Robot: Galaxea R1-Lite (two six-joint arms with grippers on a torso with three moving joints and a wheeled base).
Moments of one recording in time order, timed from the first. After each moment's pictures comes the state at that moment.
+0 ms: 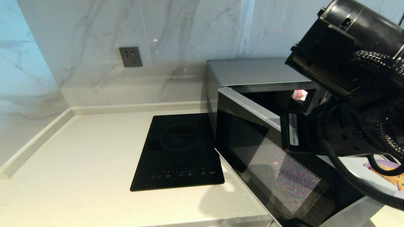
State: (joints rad) left arm 0.00 0.00 0.00 -0.01 0.02 -0.07; right arm 0.94 1.78 -1.99 1.29 -0.55 0.93
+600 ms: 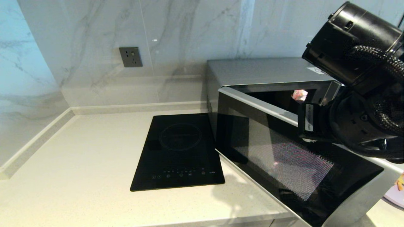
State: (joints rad) left arm 0.00 0.00 0.00 -0.01 0.02 -0.07; right arm 0.80 1.76 -1.97 1.31 -0.54 0.94
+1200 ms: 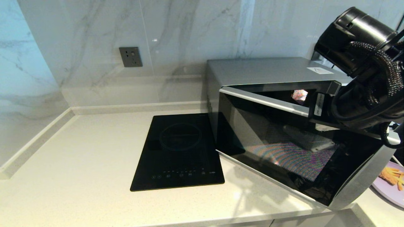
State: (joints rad) left arm 0.00 0.00 0.00 -0.01 0.02 -0.07; right arm 0.63 1.76 -1.95 1.24 -0.54 0.92
